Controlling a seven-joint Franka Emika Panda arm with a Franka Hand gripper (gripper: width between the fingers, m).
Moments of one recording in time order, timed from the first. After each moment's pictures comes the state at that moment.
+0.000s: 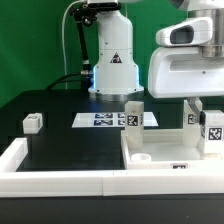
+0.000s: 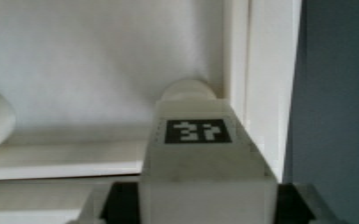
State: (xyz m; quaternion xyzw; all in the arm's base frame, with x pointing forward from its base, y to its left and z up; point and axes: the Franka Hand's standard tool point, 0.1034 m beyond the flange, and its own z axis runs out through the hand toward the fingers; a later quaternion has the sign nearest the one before) arm 0.603 0.121 0.084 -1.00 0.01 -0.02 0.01
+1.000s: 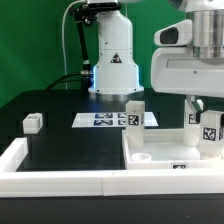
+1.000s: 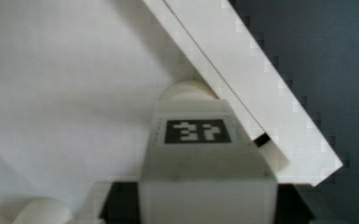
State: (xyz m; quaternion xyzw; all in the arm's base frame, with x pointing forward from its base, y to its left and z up) arm 0.603 0.120 0.082 -0.93 0.36 -0.01 0.02
